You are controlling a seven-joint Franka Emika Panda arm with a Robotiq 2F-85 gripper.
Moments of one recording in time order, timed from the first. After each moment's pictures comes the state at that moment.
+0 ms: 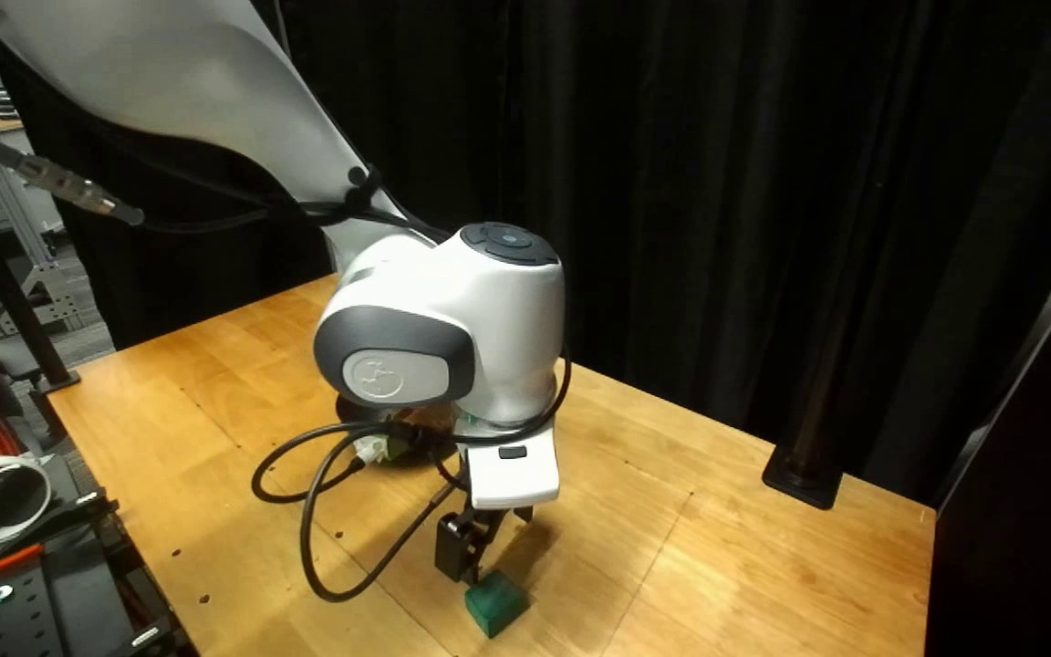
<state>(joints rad) -0.23 0.56 -0.21 -2.14 0.33 2.62 0.72</state>
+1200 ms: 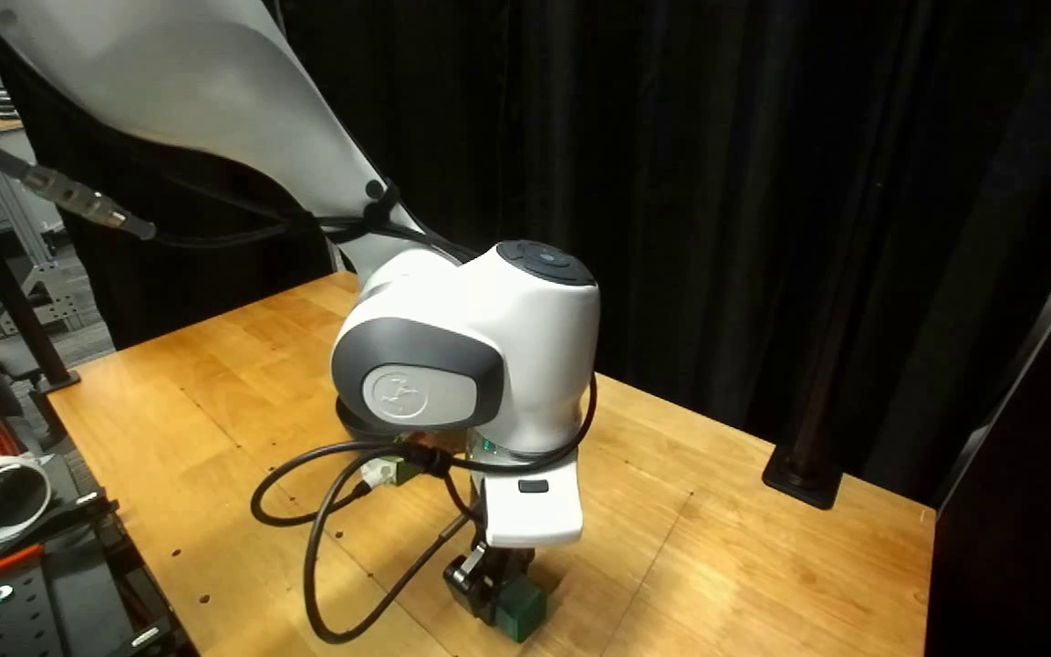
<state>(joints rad) -0.21 0.59 -0.30 -2.10 0.28 2.52 0.74</state>
